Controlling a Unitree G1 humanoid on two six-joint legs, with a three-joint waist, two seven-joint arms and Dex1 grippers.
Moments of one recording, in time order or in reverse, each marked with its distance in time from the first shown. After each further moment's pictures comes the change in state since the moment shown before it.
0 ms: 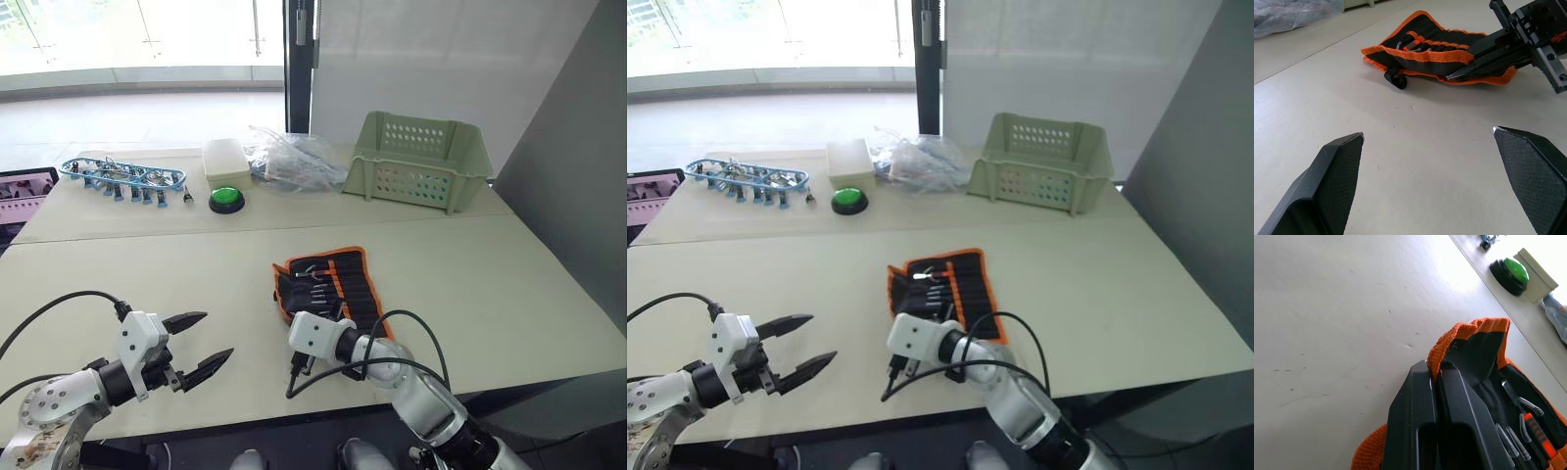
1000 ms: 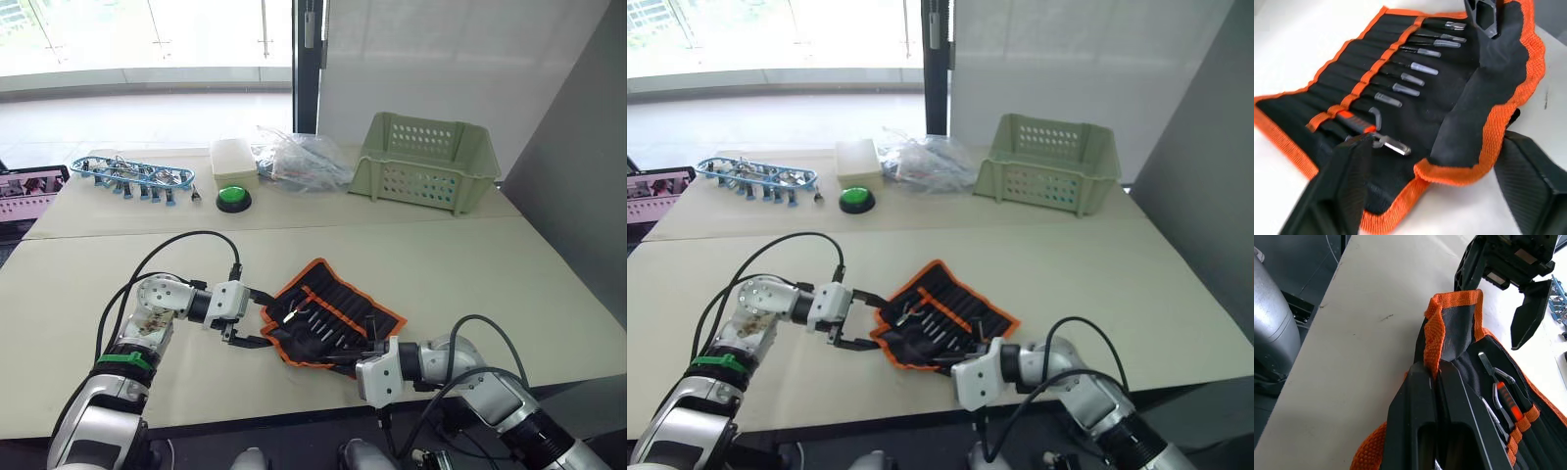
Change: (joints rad) left arm -0.865 -0.065 -0.516 0.995 0.257 -0.644 -0.600; right arm 0.064 -0.294 -0.158 0.125 0.137 -0.583 0.344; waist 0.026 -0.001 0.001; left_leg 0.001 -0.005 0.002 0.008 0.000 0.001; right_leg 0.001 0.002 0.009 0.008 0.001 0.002
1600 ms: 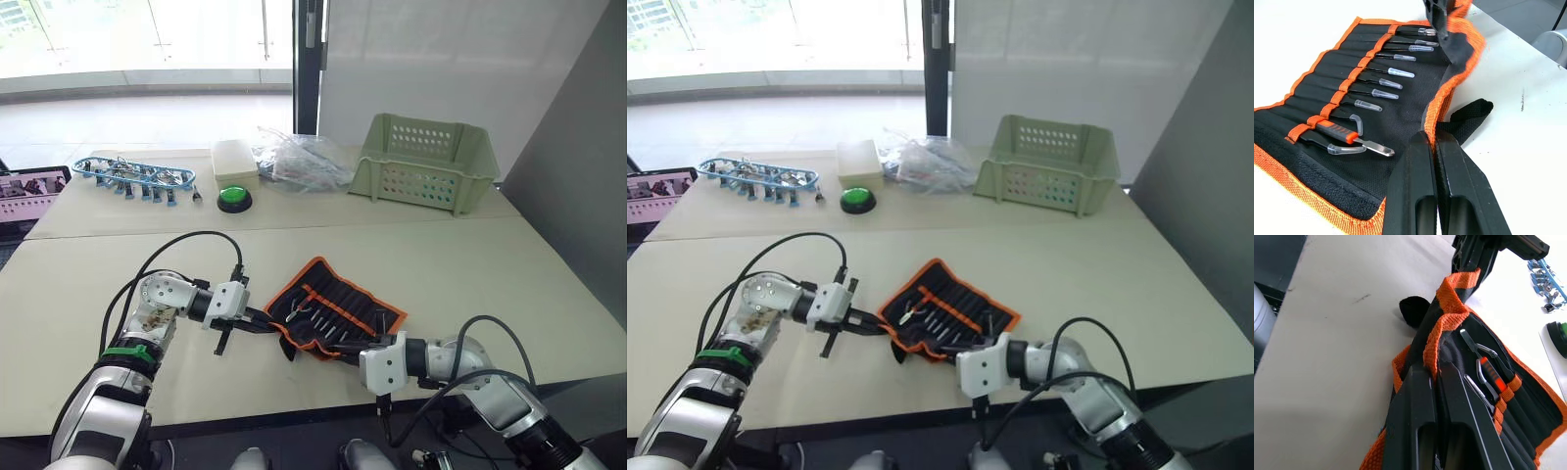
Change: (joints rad) left arm 0.000 0.022 -0.027 0.018 -0.049 -0.023 -0.052; right arm 0.028 0.016 -0.067 -0.034 -0.029 0.089 -0.034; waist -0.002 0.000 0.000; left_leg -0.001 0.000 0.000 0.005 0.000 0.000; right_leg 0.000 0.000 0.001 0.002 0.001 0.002
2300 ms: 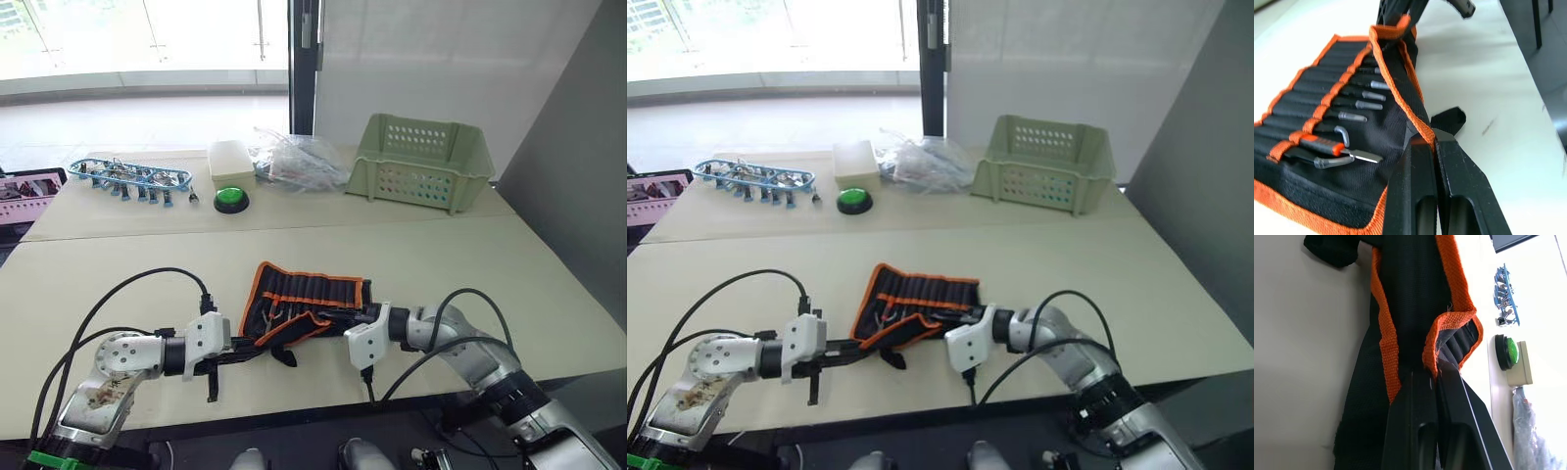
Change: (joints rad) left arm 0.594 0.128 0.176 -0.882 -0.063 0.532 0.495; right arm -0.272 0.032 0.050 0.333 -0.289 -0.316 -0.194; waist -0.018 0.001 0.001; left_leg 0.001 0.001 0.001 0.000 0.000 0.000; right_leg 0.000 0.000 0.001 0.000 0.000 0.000
